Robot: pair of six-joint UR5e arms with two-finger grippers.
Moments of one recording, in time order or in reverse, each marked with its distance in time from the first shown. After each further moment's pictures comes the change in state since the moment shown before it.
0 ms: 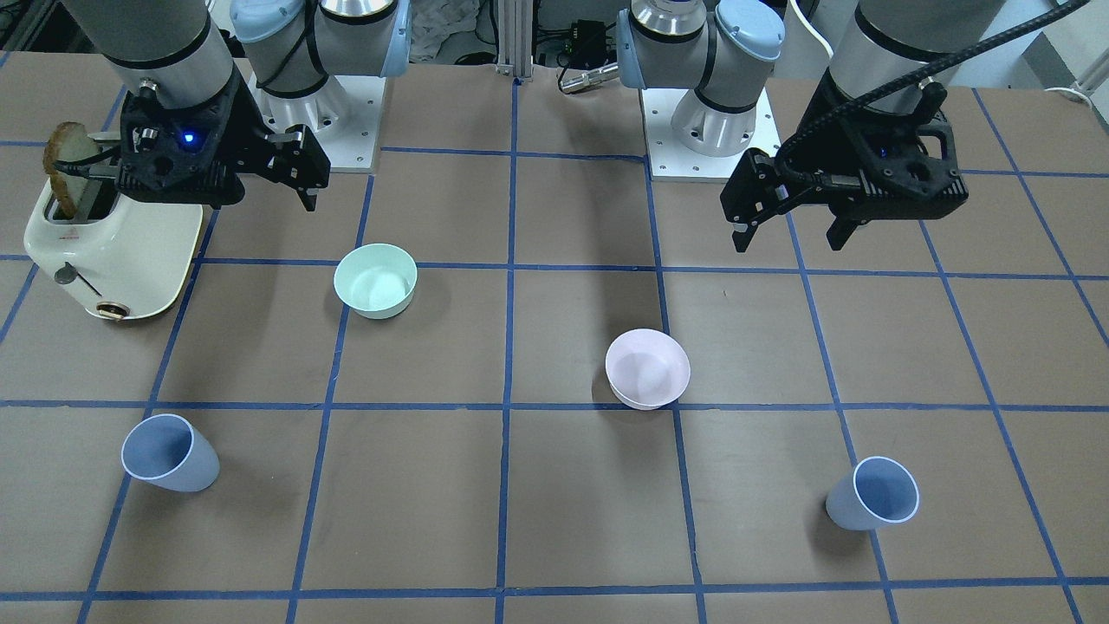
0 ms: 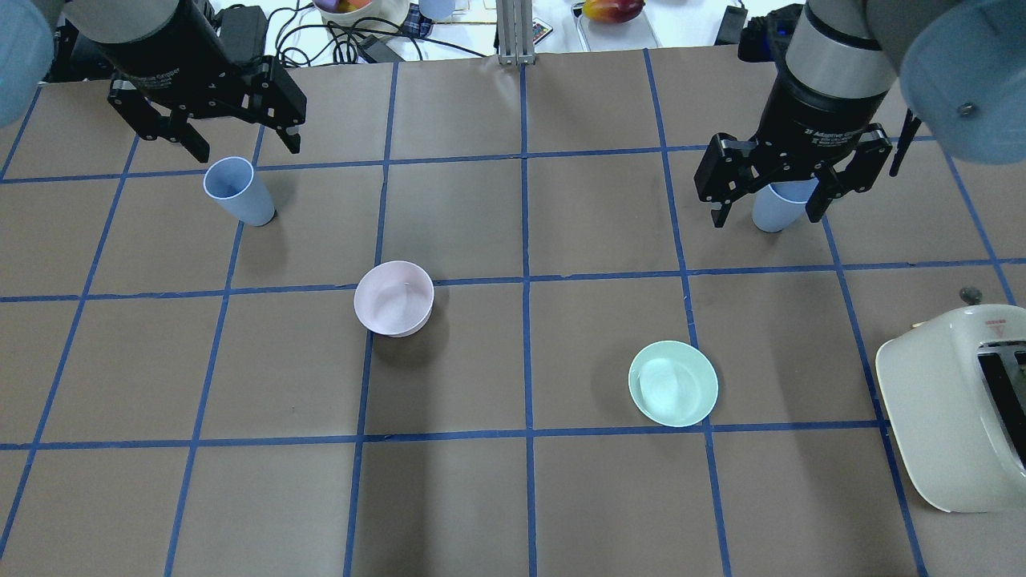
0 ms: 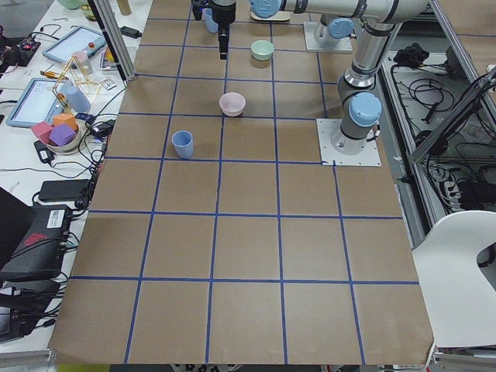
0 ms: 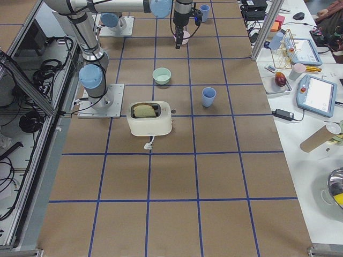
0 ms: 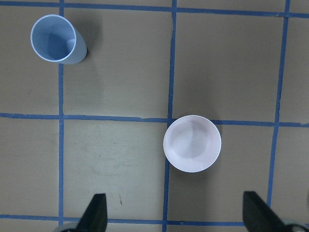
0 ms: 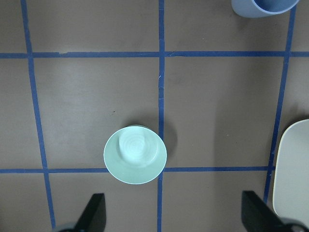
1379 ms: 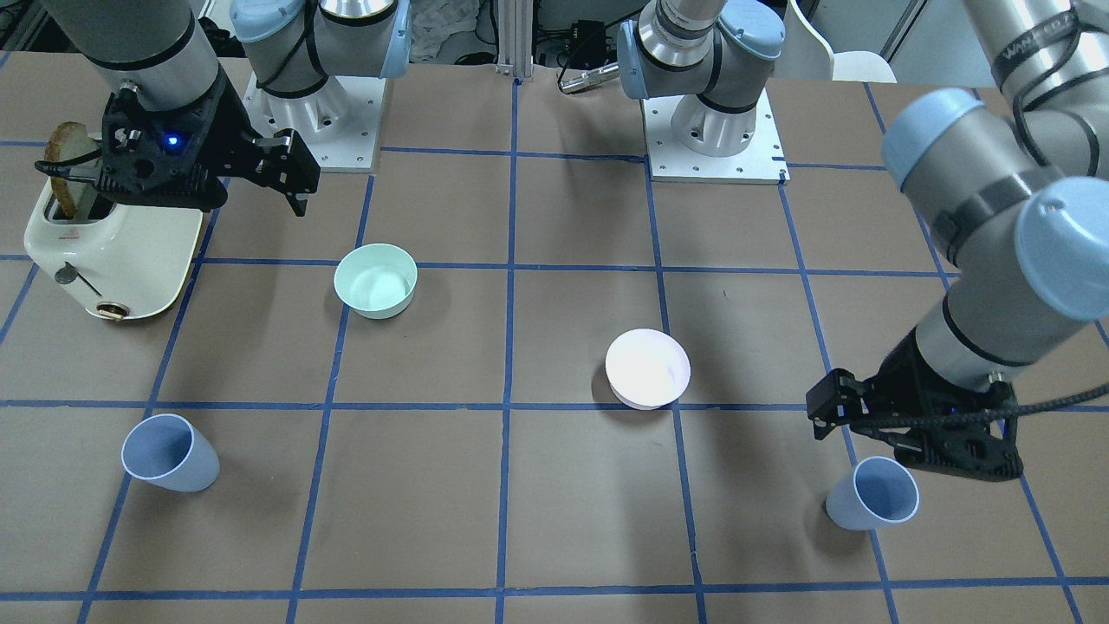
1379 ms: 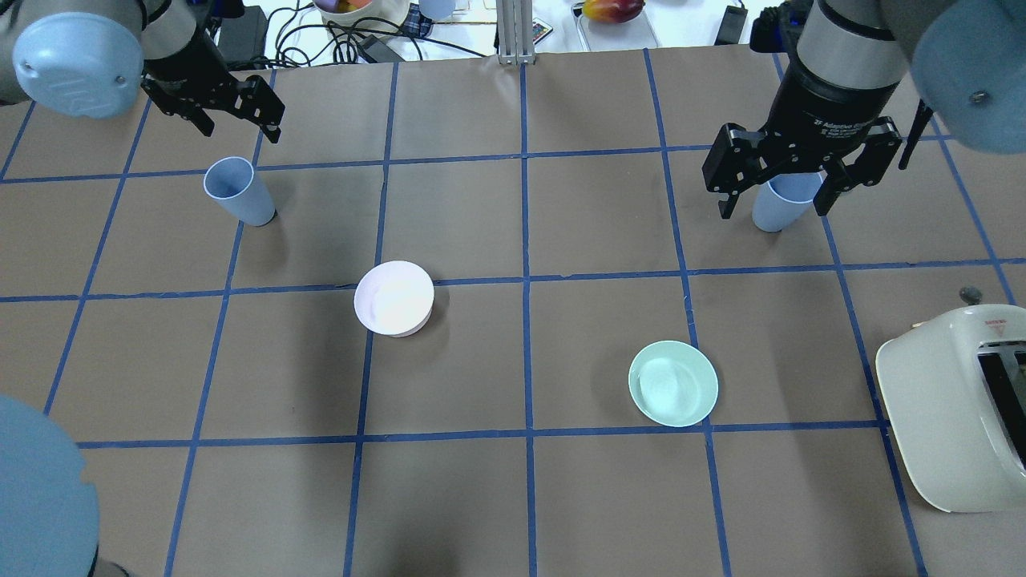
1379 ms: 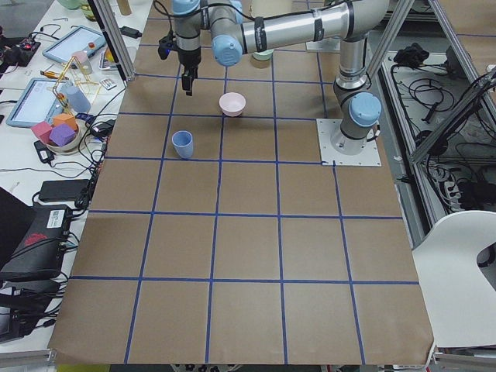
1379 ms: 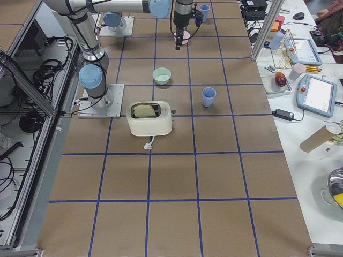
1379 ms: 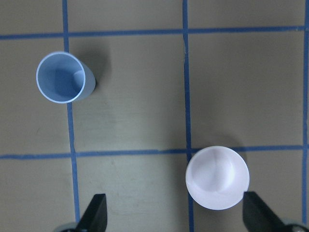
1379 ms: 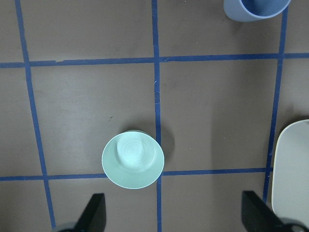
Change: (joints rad) left arm 0.164 -0.352 0.038 0.332 0.009 0.415; right arm -0.016 0.011 -0.011 -0.009 0.001 0.009
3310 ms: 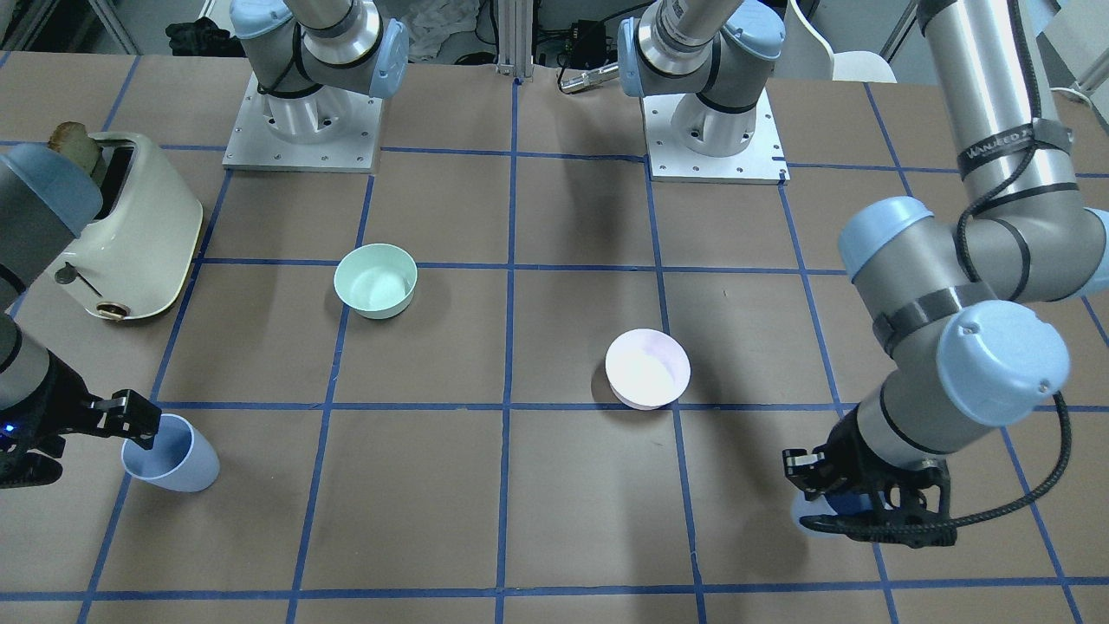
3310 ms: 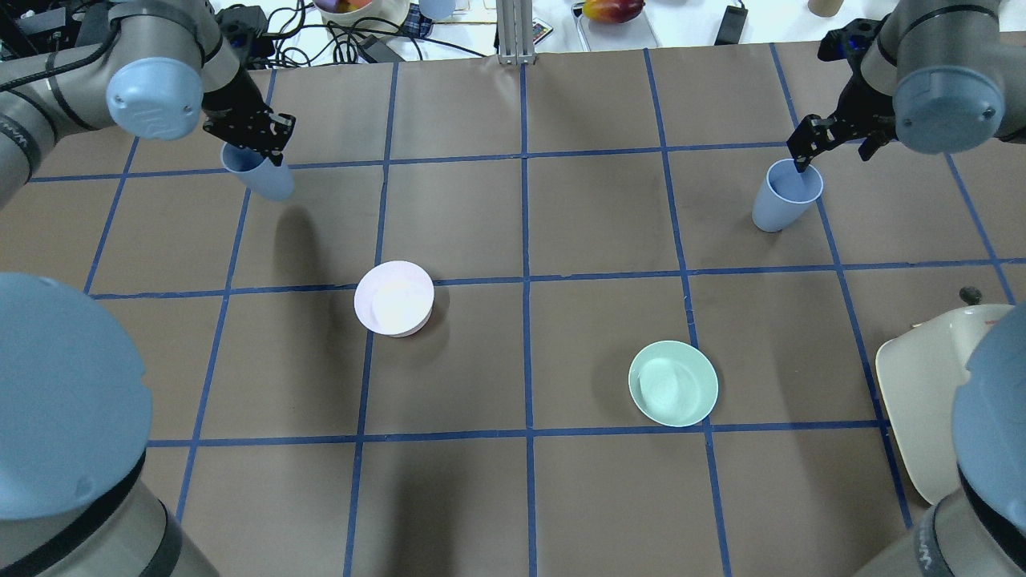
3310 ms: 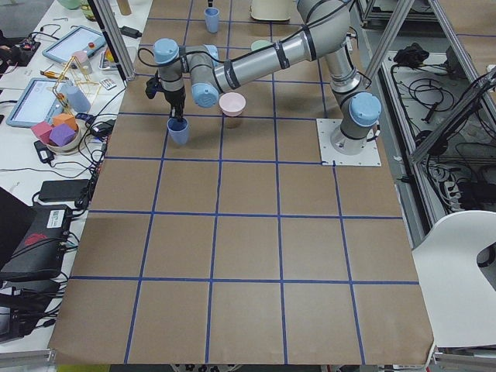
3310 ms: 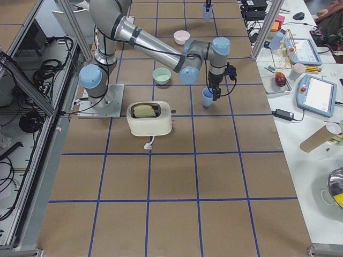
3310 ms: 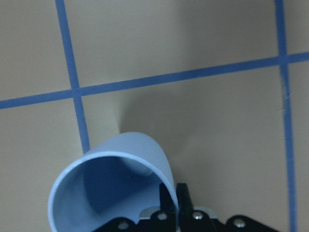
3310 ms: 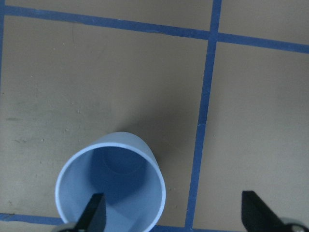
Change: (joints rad) left arm -0.102 -0.105 0.031 0.062 0.000 -0.255; right arm -0.277 0.425 0.010 -0.592 -0.016 -0.422
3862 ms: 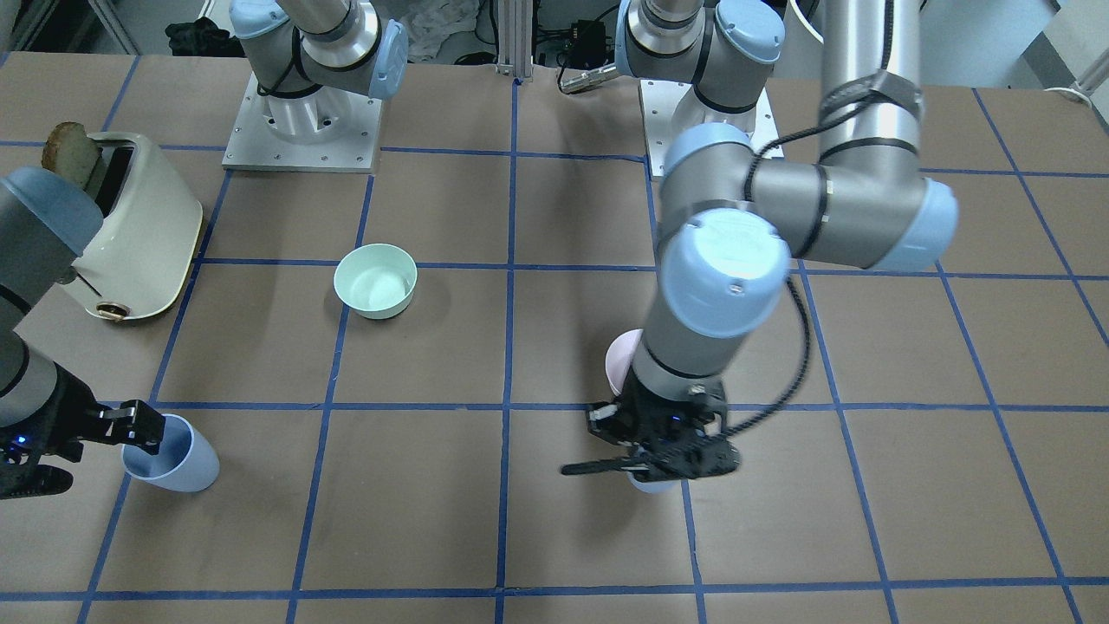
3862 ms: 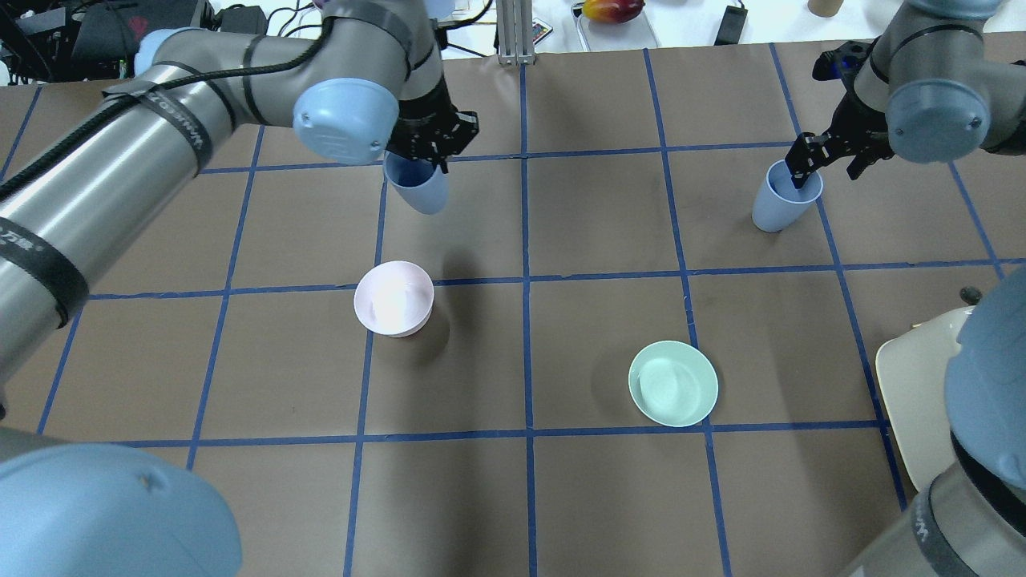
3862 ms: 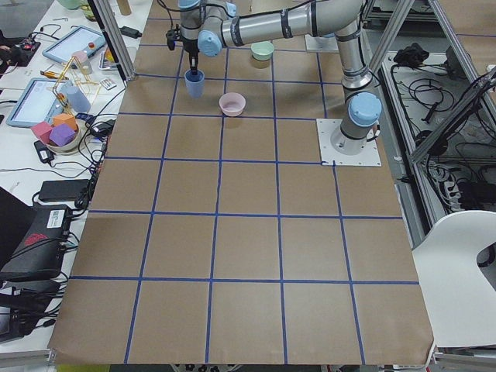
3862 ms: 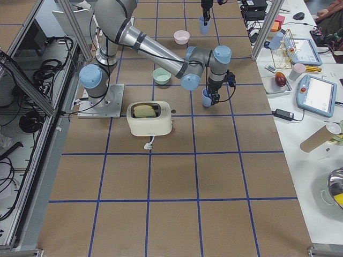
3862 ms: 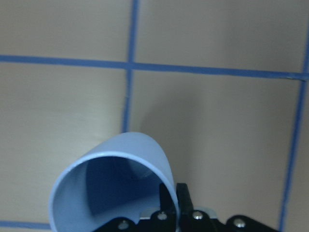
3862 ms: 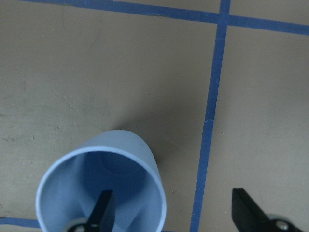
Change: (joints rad) left arm -0.354 0.039 -0.016 -0.008 0.004 -0.512; right arm -0.008 0.033 0.001 0.006 0.008 -0.002
